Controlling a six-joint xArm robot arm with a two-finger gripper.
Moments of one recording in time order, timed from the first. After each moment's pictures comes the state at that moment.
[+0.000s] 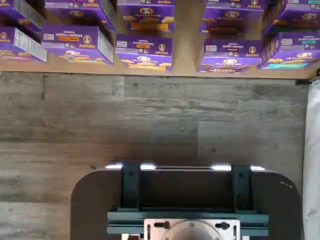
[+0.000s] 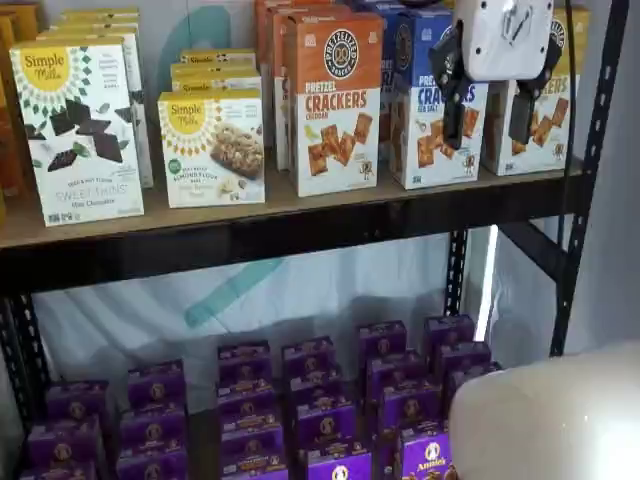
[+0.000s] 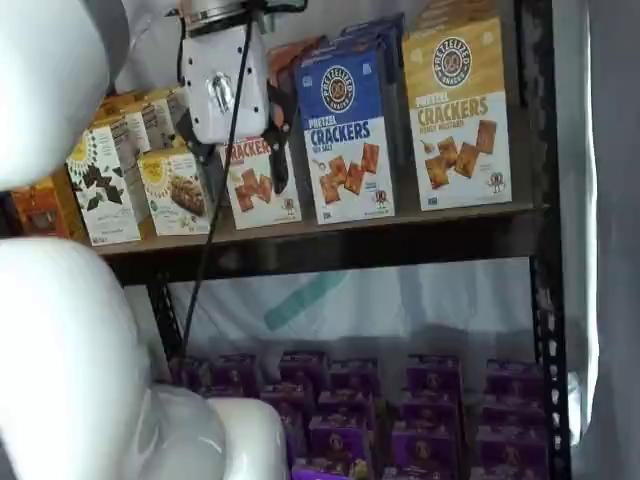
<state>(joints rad) 0.01 -0.84 -1.15 0.04 2.00 0.03</state>
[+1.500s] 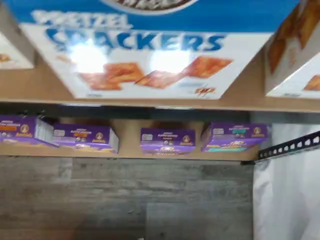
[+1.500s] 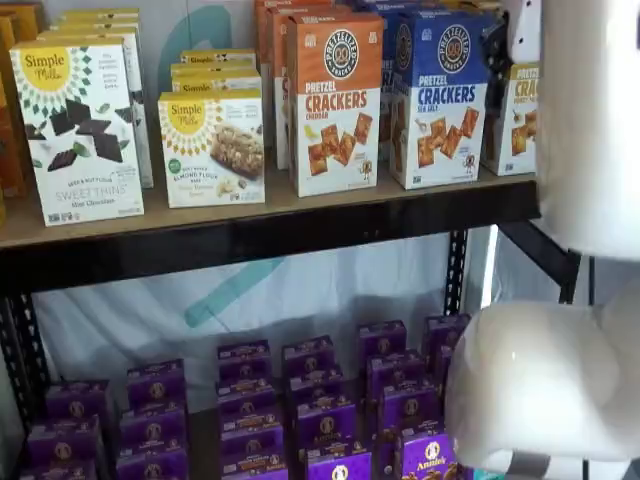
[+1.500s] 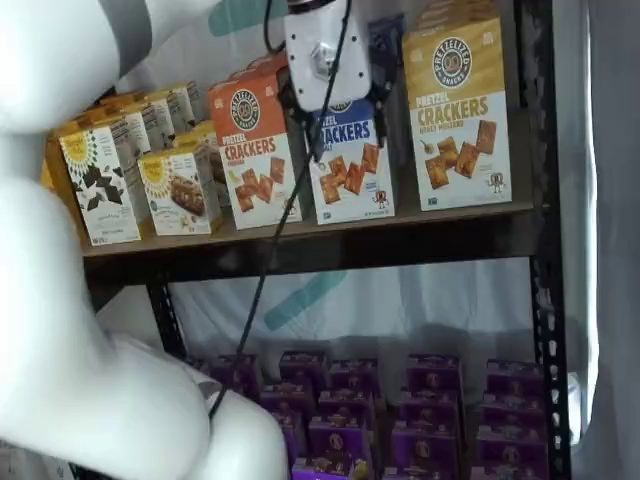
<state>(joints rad) -0.45 -0.68 -1.18 0.07 1.66 -0.43</state>
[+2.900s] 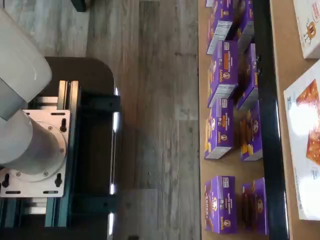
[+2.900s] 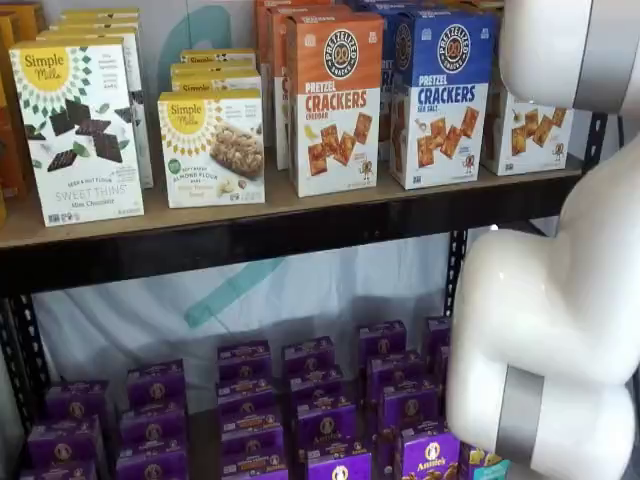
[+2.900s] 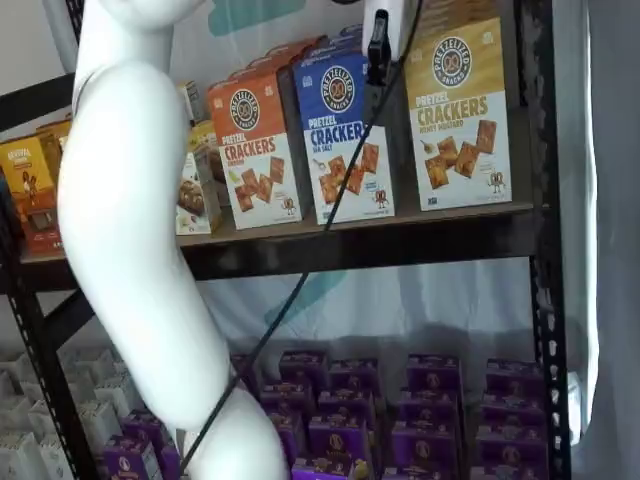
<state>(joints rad) -0.73 -0.25 -1.66 0.28 2.07 -2.18</state>
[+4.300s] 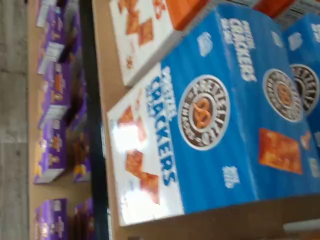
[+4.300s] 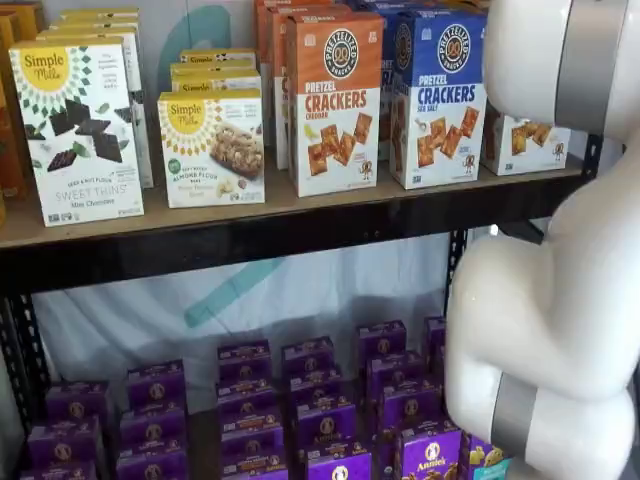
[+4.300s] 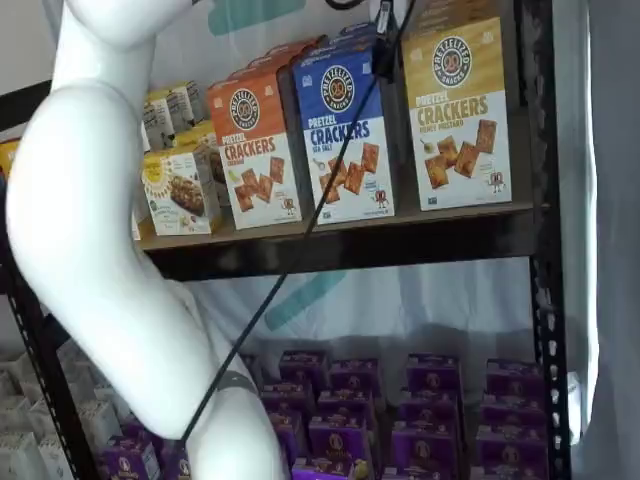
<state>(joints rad) -0.88 -0.39 -1.49 0.66 1.69 -2.20</state>
